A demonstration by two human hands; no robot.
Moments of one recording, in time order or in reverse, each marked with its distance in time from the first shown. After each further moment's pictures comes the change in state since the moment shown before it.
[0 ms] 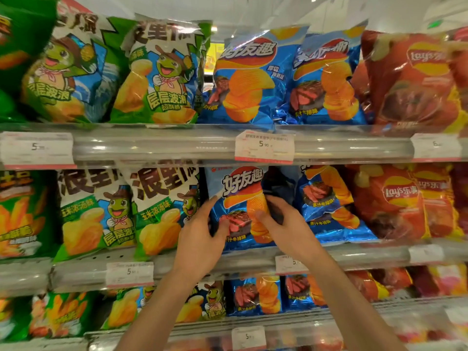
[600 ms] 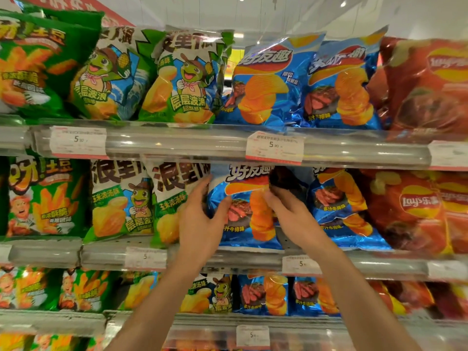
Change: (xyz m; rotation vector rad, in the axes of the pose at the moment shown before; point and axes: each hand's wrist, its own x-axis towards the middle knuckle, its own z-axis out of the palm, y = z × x) left_hand -0.004 0.023 -0.022 -0.277 0.238 -0.026; right_hand 0.017 -0.011 -0.003 0.132 -0.106 -0.018
